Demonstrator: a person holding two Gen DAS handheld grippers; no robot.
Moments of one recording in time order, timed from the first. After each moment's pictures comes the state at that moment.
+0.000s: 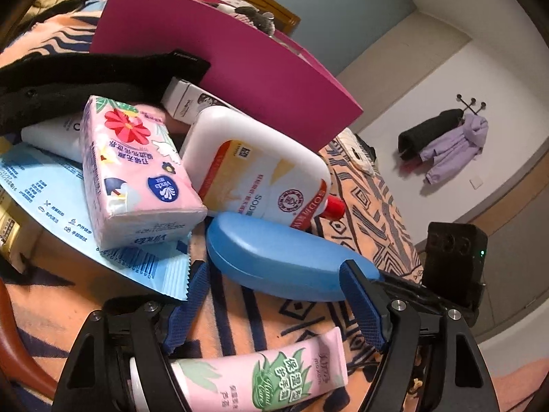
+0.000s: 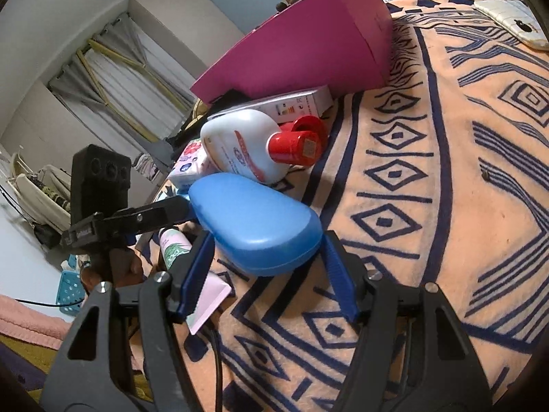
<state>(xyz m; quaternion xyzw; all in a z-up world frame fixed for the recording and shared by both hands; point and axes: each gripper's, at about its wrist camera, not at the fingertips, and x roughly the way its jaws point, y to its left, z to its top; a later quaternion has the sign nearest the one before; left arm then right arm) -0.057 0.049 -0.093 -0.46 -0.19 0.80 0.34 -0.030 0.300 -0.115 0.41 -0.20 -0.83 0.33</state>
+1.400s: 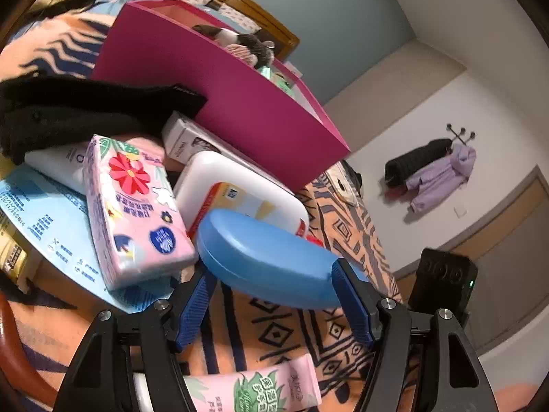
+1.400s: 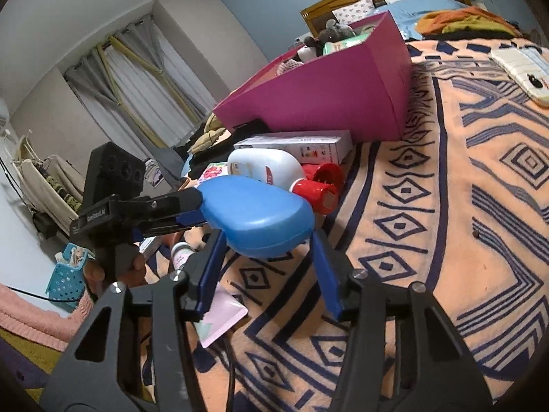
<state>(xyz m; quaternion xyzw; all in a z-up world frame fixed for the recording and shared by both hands) -0.071 0.038 -0.081 -0.43 -0.26 0.80 0.34 -0.024 0.300 -0.088 0.36 -0.18 -0.85 0.34</state>
